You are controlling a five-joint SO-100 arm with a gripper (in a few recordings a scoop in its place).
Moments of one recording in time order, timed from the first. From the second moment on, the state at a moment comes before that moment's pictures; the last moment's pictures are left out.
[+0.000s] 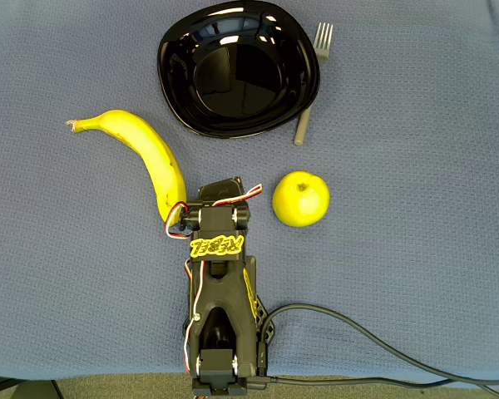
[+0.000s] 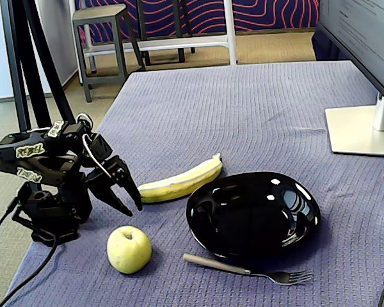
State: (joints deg) arm -5.9 166.6 162.8 63.6 -14.5
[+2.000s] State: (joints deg) arm -27.4 95.9 92.7 81.9 75.6
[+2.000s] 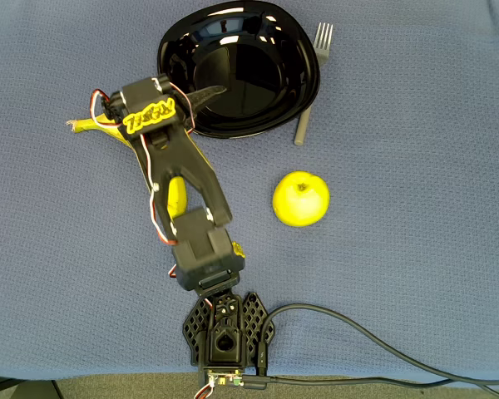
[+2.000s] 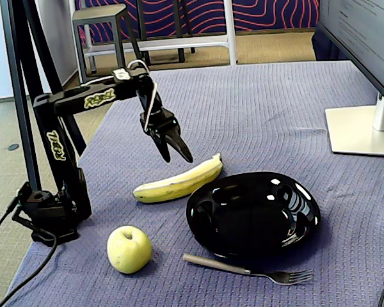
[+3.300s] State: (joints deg) arm -35.2 77.3 91.1 74.3 80.3
